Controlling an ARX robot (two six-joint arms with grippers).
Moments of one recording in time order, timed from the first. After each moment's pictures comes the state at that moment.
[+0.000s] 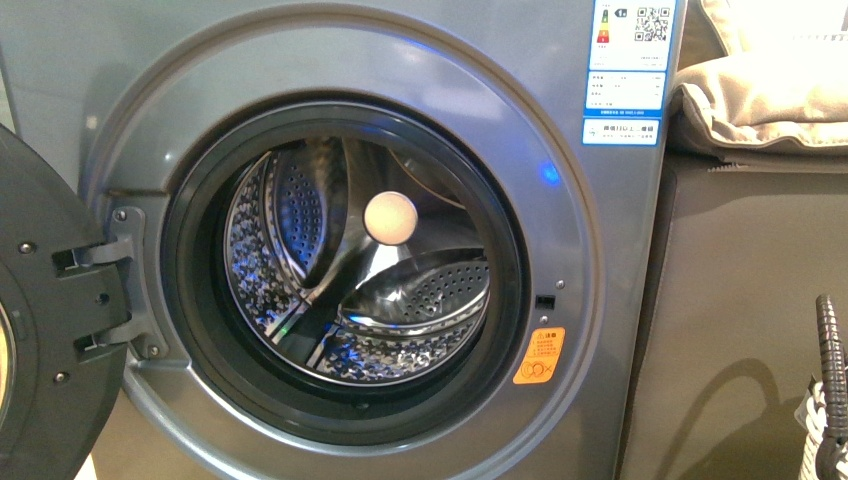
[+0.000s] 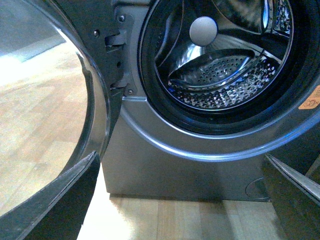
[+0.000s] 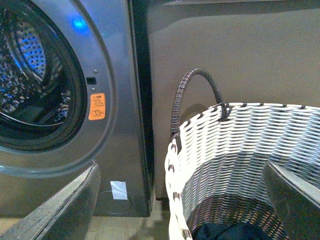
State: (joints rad) left arm 0.00 0.00 0.01 0.00 0.00 0.00; right arm 0.00 0.00 0.01 0.00 0.00 0.00
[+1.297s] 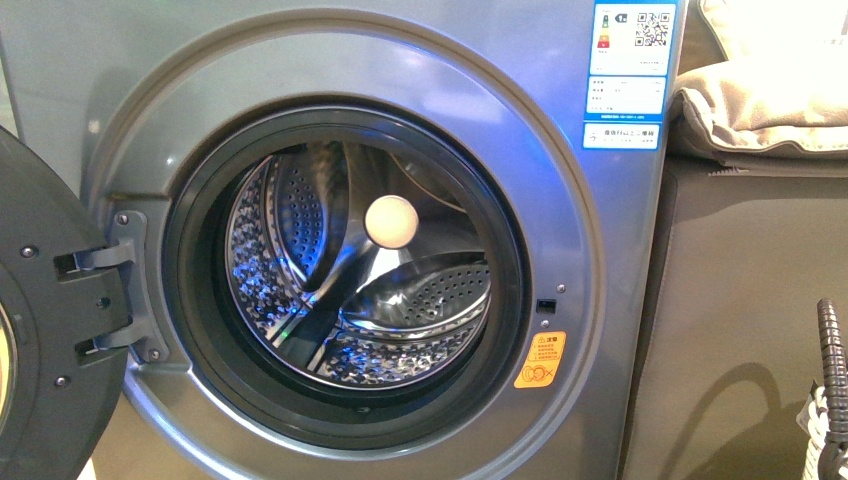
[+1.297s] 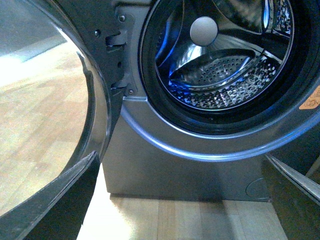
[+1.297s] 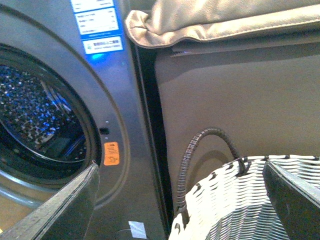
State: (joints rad) left arm 0.00 0.00 0.01 0.00 0.00 0.00; right arm -0.34 0.77 0.27 0.54 -0.46 0.12
